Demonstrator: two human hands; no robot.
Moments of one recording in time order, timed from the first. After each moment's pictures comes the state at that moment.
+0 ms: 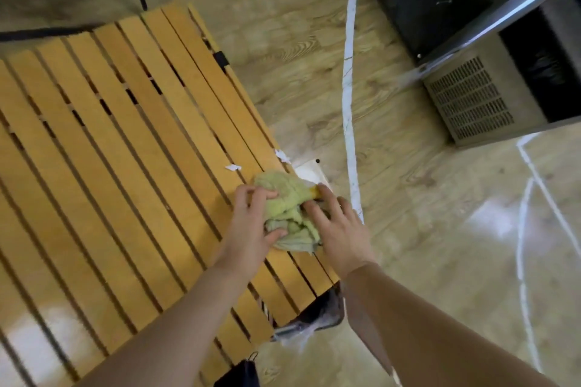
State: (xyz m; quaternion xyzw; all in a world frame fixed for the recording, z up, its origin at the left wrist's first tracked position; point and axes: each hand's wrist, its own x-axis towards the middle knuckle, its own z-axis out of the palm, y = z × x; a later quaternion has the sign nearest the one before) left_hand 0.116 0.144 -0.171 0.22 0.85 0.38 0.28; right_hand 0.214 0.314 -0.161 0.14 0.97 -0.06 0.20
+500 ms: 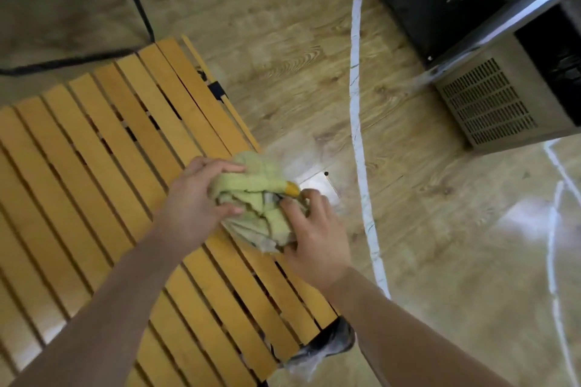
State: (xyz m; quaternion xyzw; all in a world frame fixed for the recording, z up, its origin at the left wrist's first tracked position) left_hand -0.003 0.132 -0.114 0.20 0.86 0.36 0.29; right_hand 0.147 0.296 -0.130 0.12 0.97 -0.19 0.05
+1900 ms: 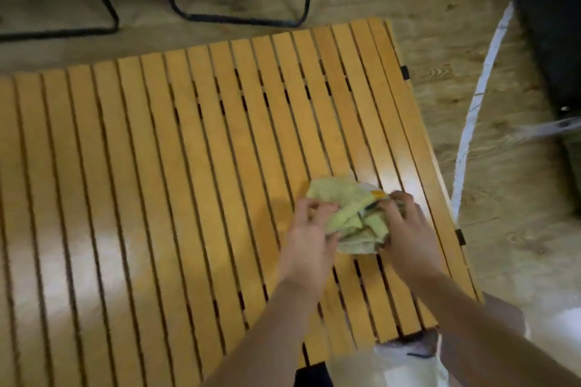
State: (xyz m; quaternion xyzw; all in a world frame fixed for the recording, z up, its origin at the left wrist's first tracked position) left_hand 0.111 -0.013 -0.140 0.01 0.90 0.35 0.25; right_hand 0.140 0.174 -0.146 0.07 0.97 -0.08 0.20
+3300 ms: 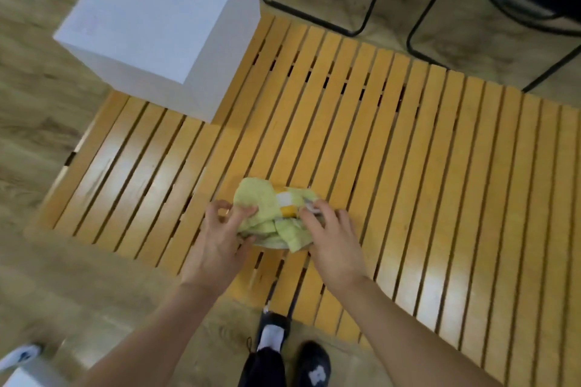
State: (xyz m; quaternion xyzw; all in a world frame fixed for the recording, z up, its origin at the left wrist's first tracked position) left_hand 0.295 -0.491 -0.157 -0.19 0.93 0.29 0.08; right_hand 0.199 -0.295 -0.154 -0.31 0.93 -0.10 0.19
